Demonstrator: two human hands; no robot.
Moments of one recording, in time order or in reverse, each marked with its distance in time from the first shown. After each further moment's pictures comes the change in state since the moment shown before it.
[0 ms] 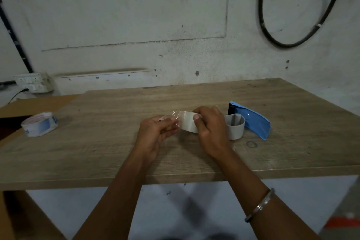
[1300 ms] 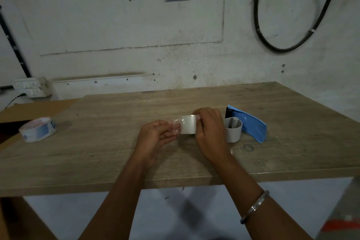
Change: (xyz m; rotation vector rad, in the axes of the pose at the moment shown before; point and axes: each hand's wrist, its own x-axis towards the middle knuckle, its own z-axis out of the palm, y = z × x) left_hand 0.000 -0.002 0.000 0.070 -0.009 -0.020; right_hand 0.002 0.001 0.002 -0.104 0.066 -0.024
